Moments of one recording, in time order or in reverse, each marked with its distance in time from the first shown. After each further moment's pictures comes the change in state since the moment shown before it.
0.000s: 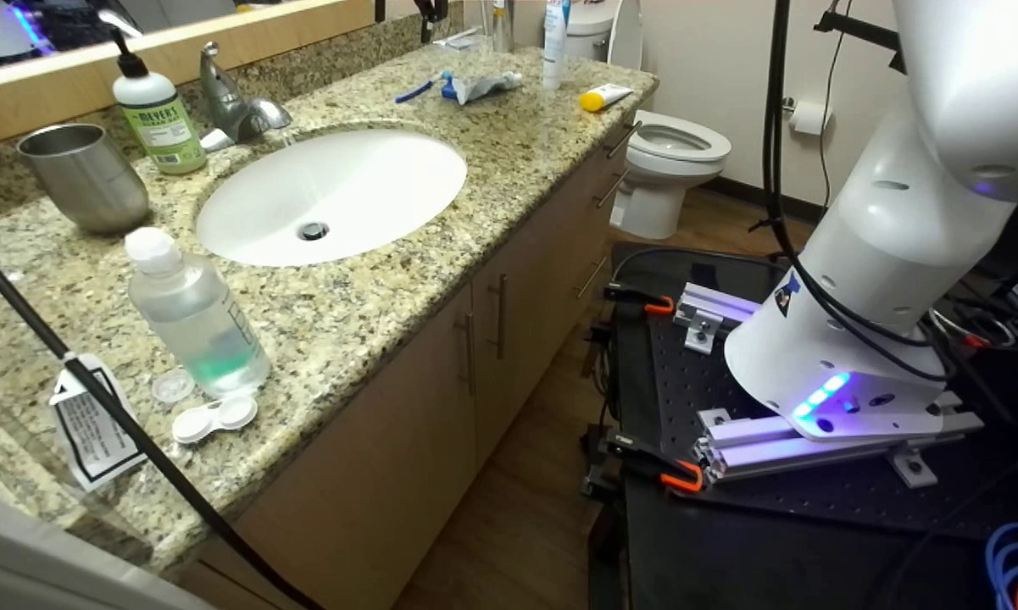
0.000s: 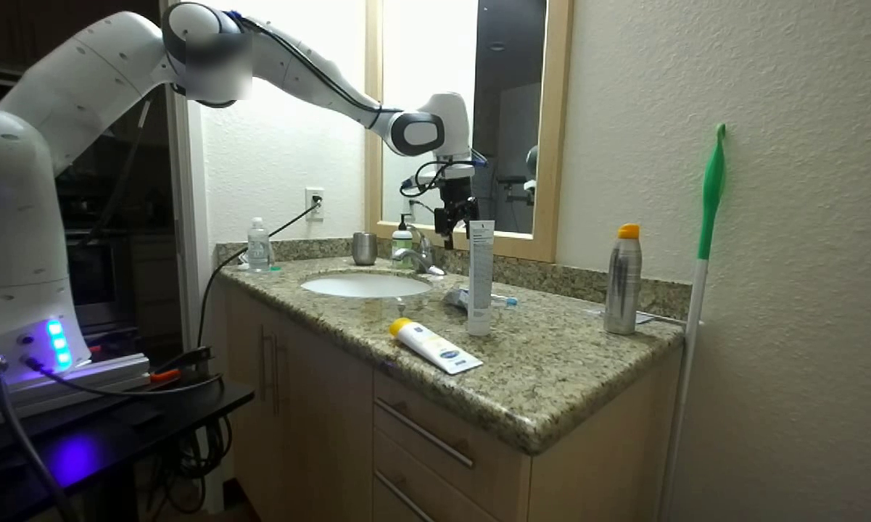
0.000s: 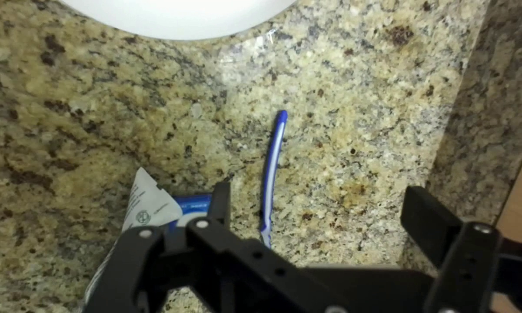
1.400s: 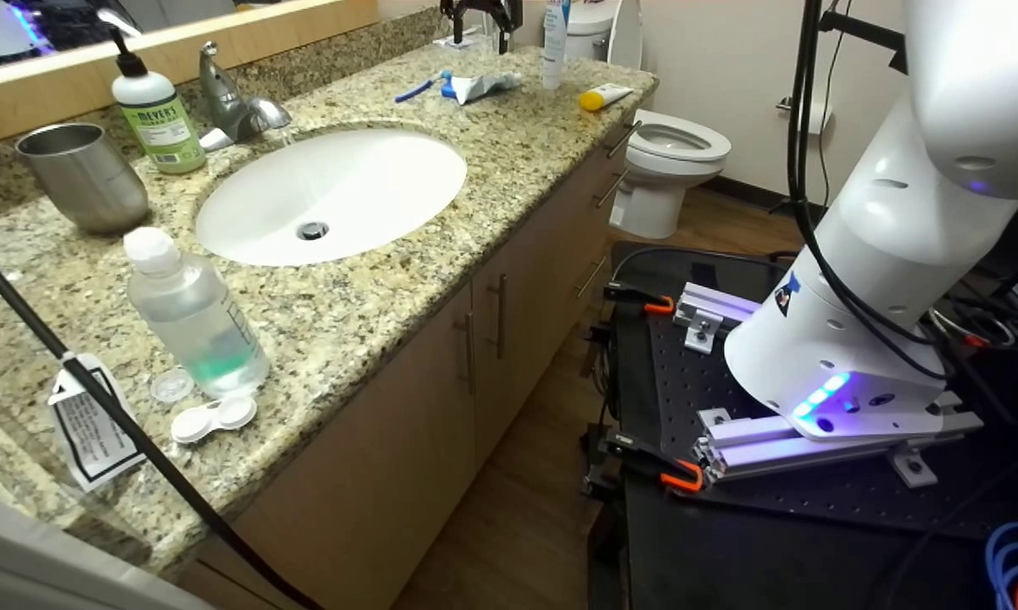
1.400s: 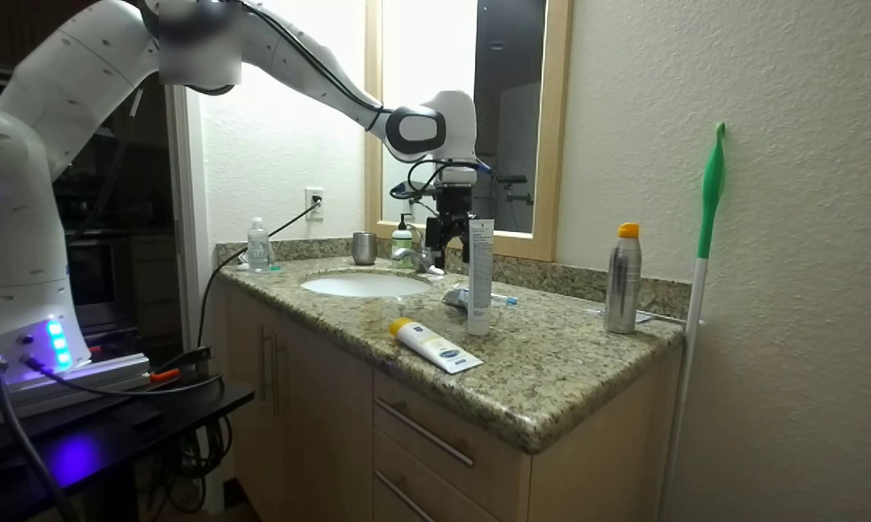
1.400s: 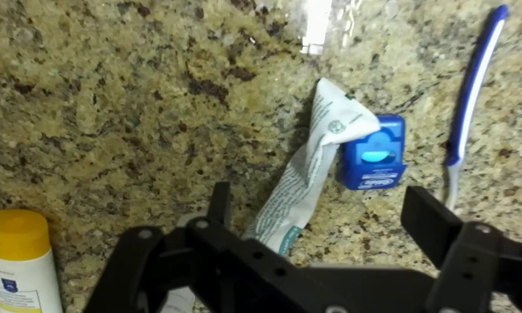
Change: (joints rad) arm -0.057 -0.062 -0.071 -0.175 -0.110 -0.046 -0.049
